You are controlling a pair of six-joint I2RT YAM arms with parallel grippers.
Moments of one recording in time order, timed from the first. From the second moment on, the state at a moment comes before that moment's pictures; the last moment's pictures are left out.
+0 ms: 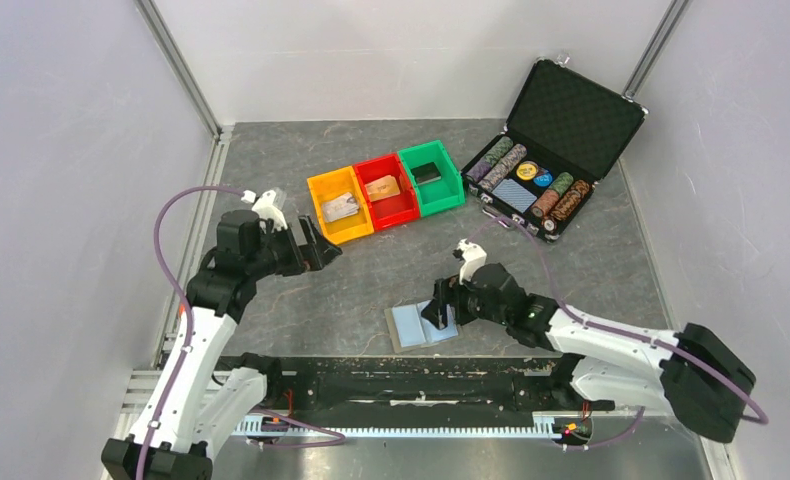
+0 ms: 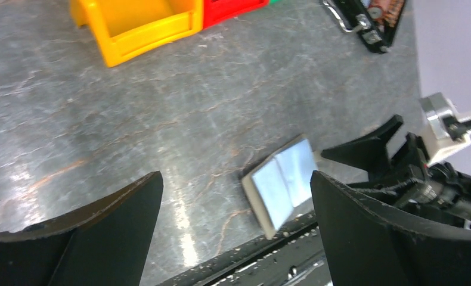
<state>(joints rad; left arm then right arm) -0.18 0.81 0.81 -0.59 0.40 -0.45 0.85 1.04 0.39 0.08 -0.07 0.55</state>
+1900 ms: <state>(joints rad) -0.18 0.69 0.75 -0.65 0.22 -0.43 1.12 1.38 0.55 0.18 0.29 0.59</state>
